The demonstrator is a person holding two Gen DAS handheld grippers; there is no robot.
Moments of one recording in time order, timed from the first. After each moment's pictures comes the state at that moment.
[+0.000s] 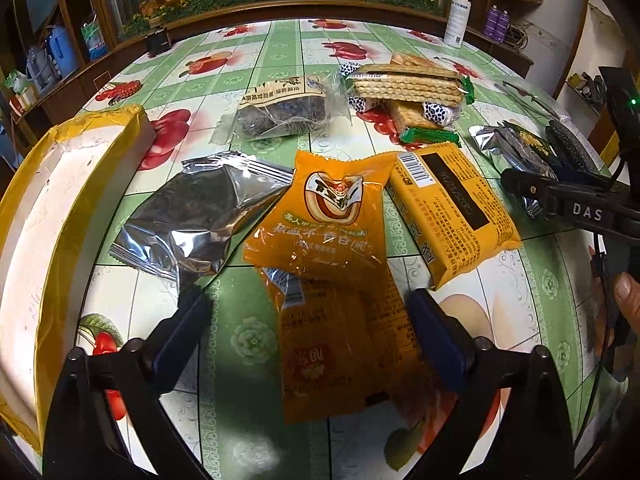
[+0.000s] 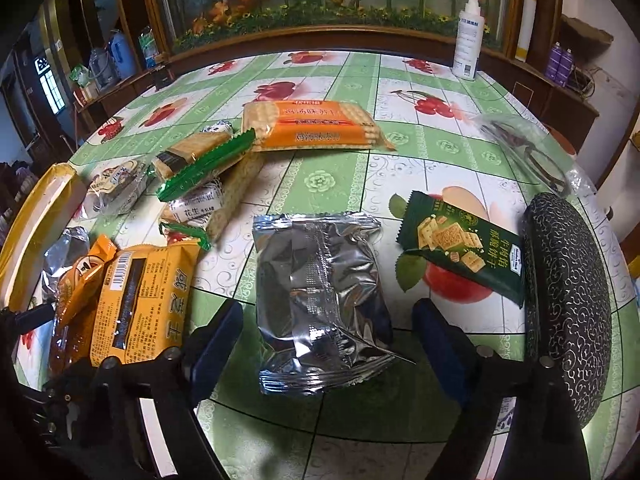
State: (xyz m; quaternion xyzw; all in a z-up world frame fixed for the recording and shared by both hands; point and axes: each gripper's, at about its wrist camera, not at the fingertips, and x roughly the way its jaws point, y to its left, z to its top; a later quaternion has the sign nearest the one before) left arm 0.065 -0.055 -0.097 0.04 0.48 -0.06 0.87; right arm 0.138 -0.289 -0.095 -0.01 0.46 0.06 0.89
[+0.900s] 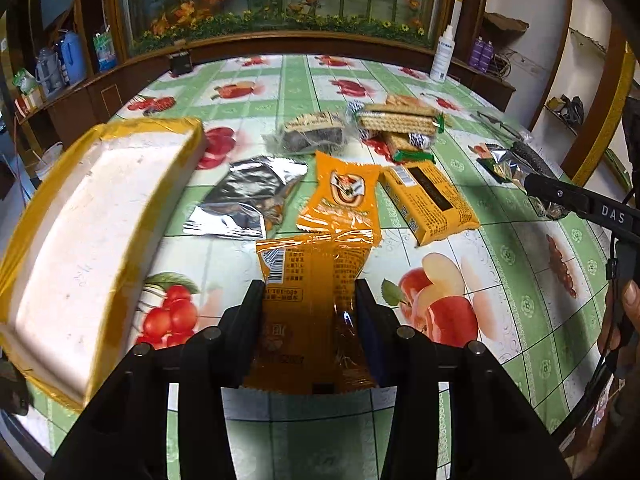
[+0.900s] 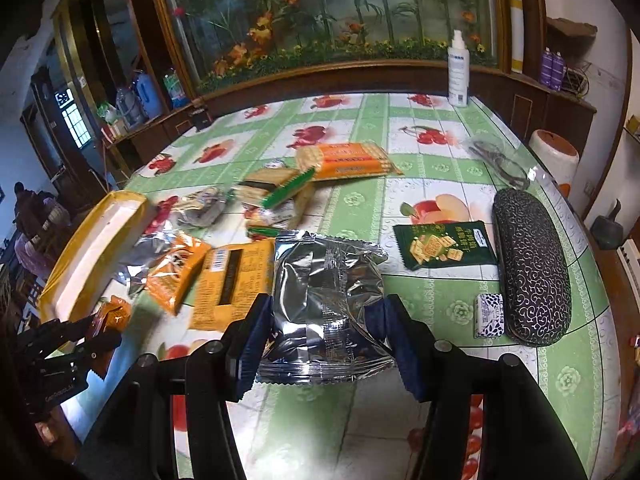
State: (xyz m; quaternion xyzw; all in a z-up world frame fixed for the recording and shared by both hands) left arm 0.006 -0.011 -0.055 0.01 0.43 -0.08 0.90; right arm 0.055 -0.282 -0.033 0.05 0.40 0.10 0.91
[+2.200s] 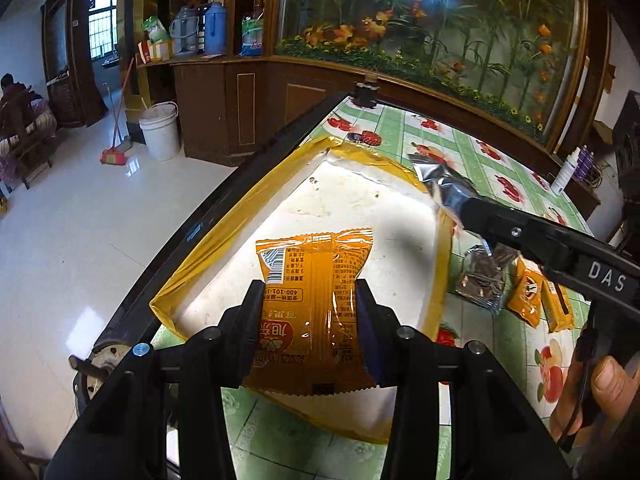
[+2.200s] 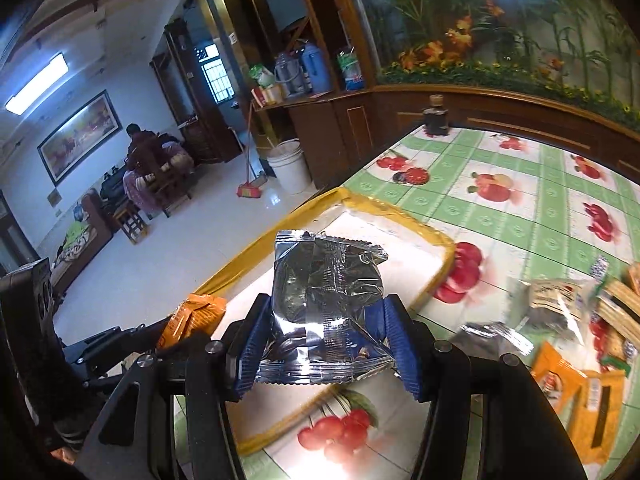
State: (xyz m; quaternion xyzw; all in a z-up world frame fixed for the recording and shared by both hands) left arm -0.002 0.183 -0.037 -0.10 0.38 0.10 0.91; right arm 0.102 0.033 -0.010 0.00 0.37 0.36 0.86
